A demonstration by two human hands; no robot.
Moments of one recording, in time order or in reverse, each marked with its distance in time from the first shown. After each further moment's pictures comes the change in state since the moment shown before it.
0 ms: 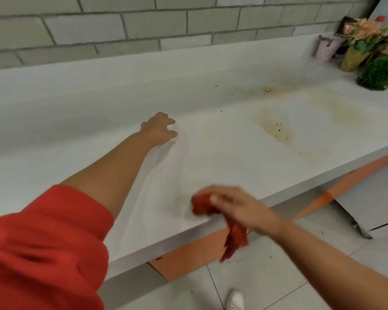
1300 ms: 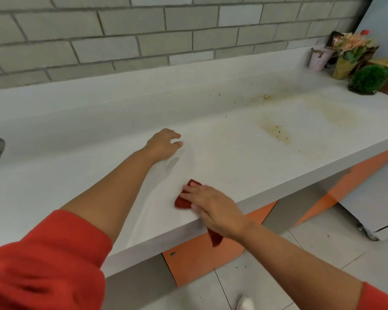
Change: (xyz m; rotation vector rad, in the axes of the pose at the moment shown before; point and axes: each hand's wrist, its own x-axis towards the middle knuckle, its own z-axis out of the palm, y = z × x) left_hand -0.072 -0.010 -0.012 -0.122 -0.010 0.058; right_hand 0.020 0.009 0.068 -0.798 0.053 -0.058
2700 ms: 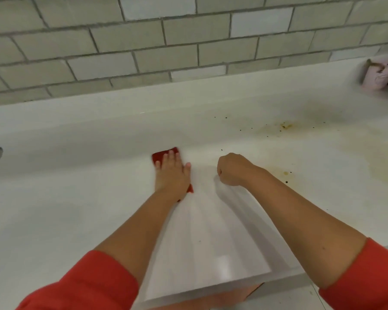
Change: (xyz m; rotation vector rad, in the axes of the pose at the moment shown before) left_hand 0.110 0.069 0.097 0.389 0.178 -0.340; right_hand 0.141 0.191 -0.132 -0.186 -0.335 0.304
